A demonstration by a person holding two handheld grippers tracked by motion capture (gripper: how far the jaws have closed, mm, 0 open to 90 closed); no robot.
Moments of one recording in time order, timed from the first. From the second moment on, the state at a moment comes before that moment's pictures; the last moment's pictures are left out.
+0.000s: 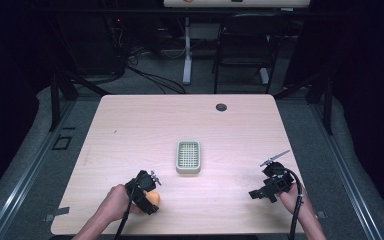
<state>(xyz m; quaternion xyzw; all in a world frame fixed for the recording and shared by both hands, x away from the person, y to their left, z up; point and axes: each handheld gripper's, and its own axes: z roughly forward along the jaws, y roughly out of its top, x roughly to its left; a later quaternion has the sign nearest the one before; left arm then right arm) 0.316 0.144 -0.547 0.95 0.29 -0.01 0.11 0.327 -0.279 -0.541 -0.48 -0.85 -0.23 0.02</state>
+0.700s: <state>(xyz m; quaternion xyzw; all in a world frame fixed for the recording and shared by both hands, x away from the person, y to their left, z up) 0.318 0.160 -0.532 0.94 0.31 -0.01 0.14 0.328 -0.281 -0.538 -0.47 -0.85 -0.22 0.02</state>
